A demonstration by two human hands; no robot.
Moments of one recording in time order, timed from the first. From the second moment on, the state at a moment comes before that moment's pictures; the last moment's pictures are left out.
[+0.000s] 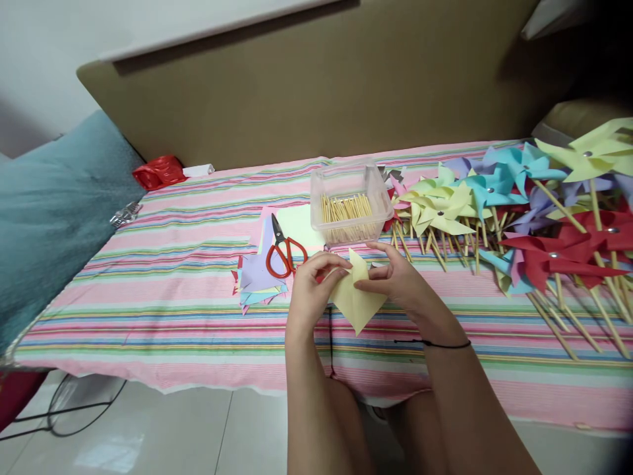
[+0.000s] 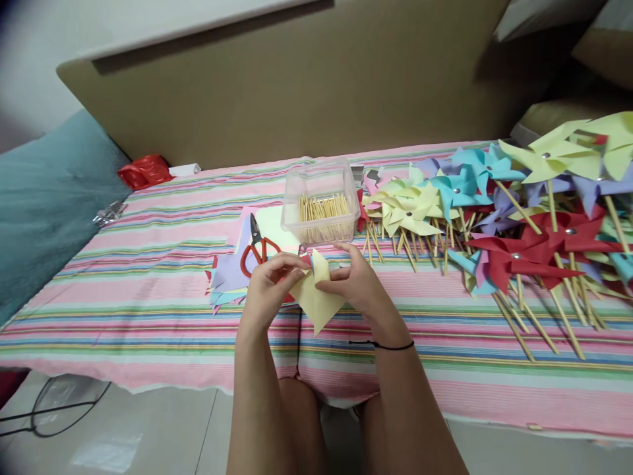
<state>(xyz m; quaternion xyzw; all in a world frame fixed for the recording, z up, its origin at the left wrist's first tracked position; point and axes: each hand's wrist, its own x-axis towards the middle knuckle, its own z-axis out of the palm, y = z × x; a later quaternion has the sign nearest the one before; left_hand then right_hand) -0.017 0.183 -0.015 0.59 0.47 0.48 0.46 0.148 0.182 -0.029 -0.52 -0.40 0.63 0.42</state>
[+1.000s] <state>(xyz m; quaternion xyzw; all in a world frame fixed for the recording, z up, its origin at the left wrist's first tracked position) -0.017 0.179 -0.019 0.57 0.54 0.42 0.45 0.150 0.181 -0.027 -0.50 -0.40 0.65 0.41</state>
